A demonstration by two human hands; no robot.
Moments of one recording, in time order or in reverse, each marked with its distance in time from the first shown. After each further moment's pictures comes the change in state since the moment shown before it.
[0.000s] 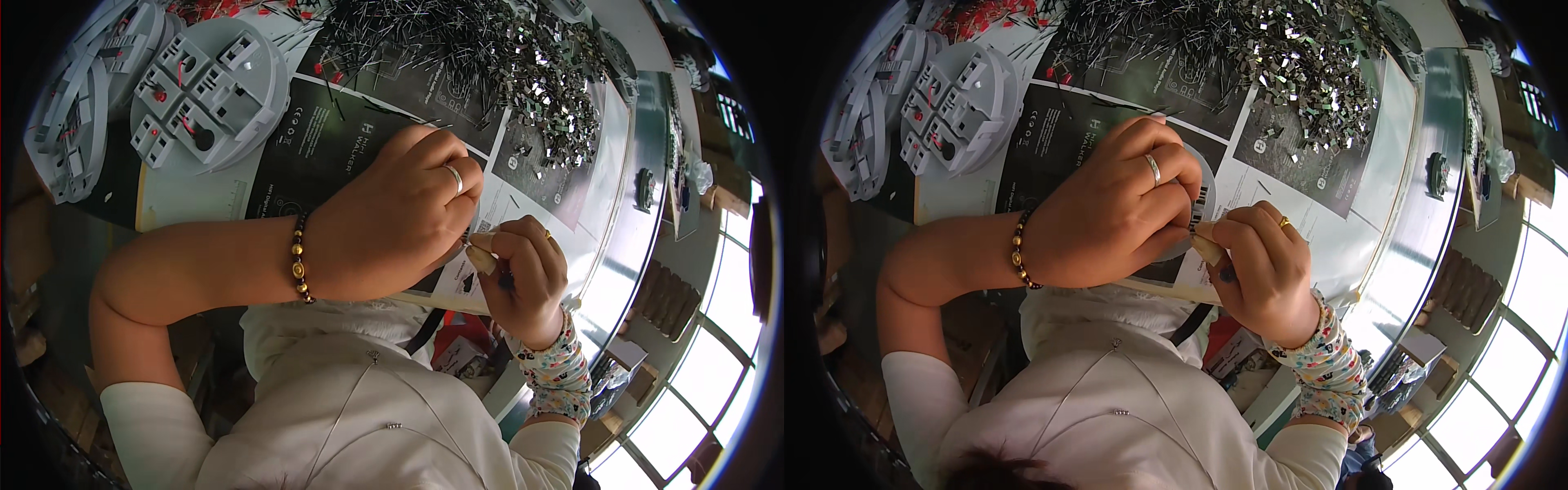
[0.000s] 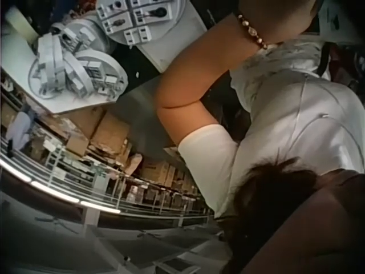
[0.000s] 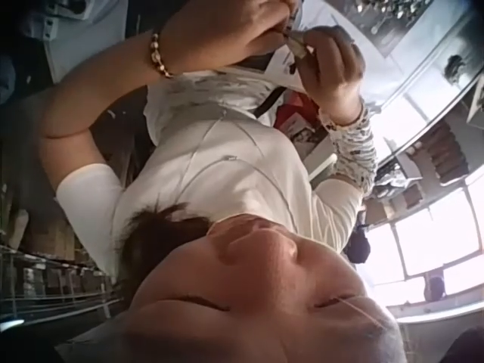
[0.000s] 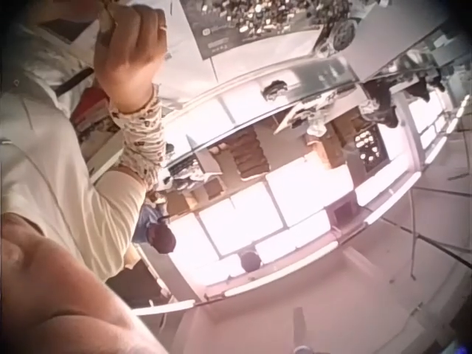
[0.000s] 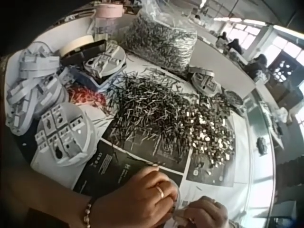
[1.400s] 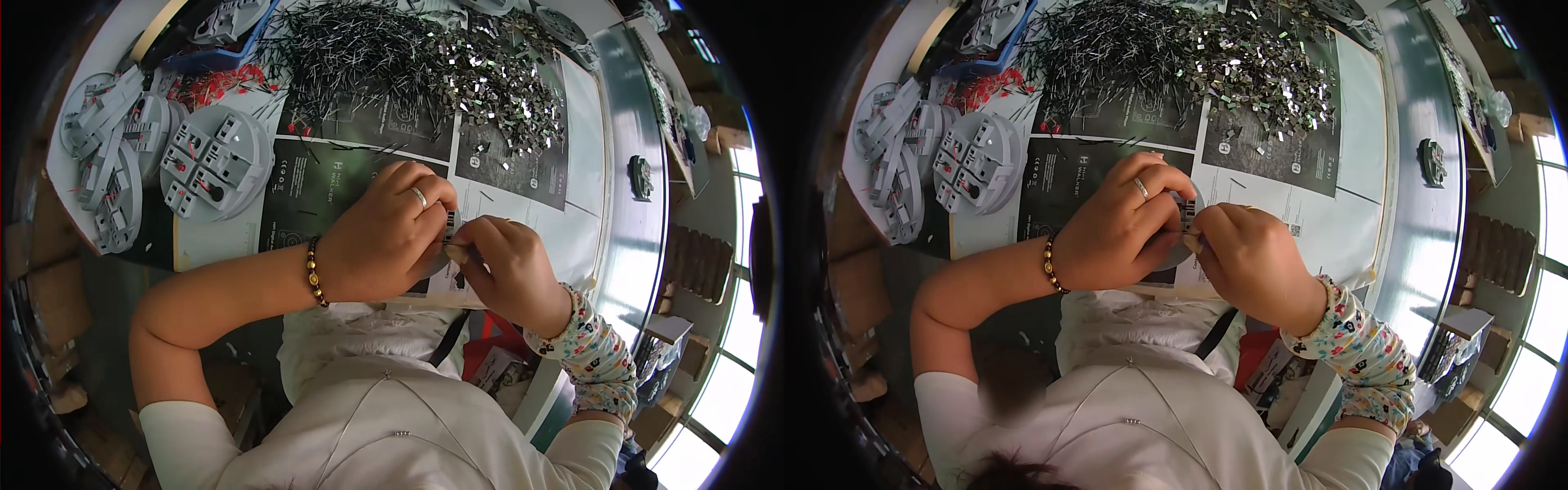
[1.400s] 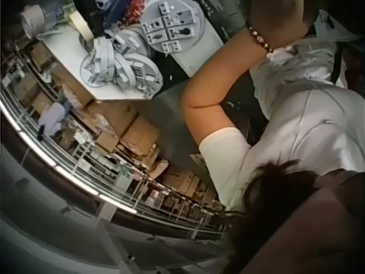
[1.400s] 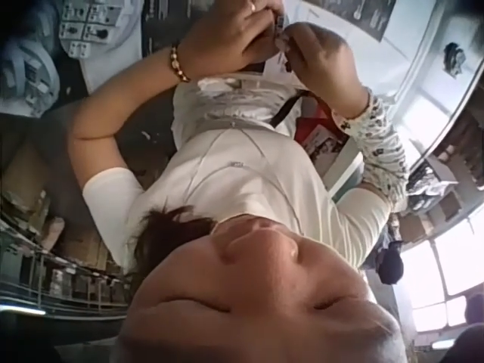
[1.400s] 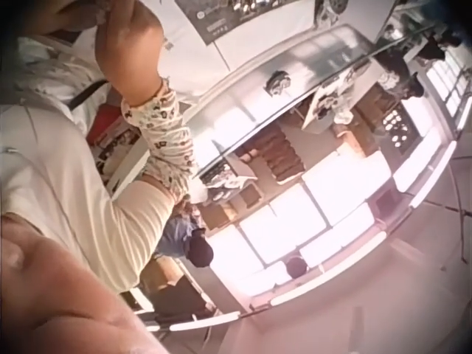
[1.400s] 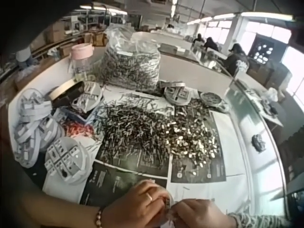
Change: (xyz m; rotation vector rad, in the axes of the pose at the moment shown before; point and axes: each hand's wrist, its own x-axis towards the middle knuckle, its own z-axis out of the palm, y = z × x) left_hand 0.006 0.005 0.008 -0.016 -0.092 0.086; right_hand -0.011 0.000 -0.008 0.095 -0.074 0.185
